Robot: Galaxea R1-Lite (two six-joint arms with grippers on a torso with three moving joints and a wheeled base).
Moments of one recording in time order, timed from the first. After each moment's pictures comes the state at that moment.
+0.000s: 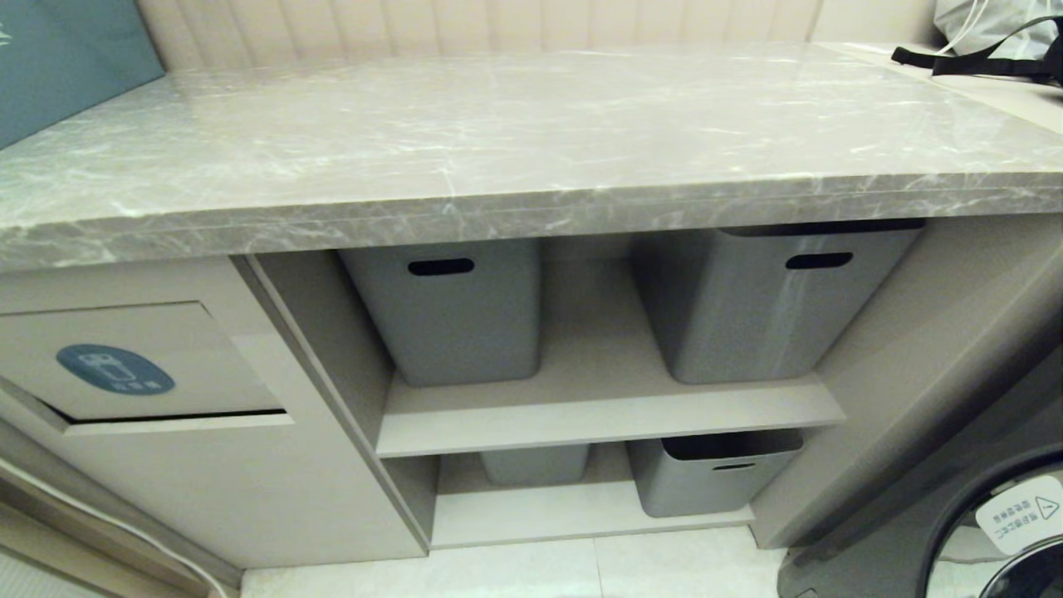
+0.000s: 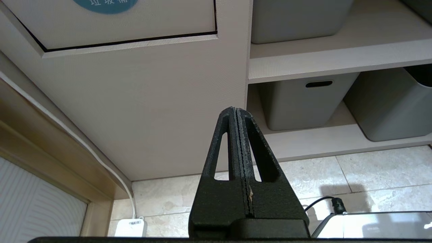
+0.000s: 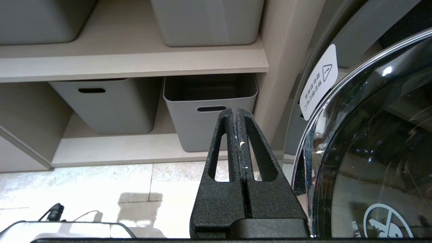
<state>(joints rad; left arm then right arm) 0.00 0.00 0.00 0.00 -0.01 0.07 -0.01 0.00 0.00 0.00 0.00 0.00</state>
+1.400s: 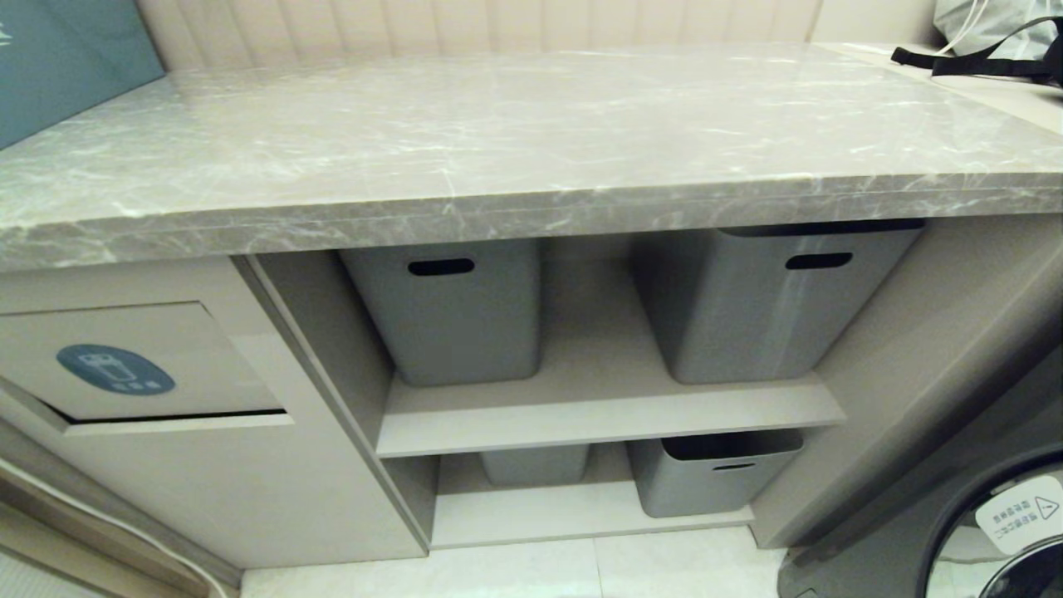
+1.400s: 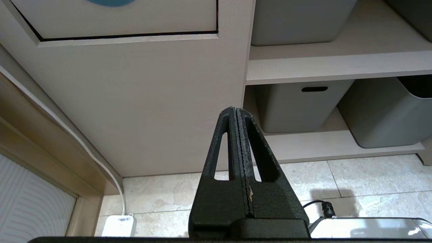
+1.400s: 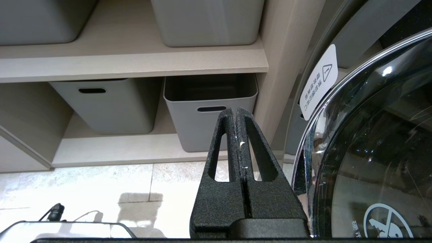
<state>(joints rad) 0.00 0.00 0.00 0.00 0.00 0.02 -0.01 0.00 0.00 0.00 0.00 0.00</state>
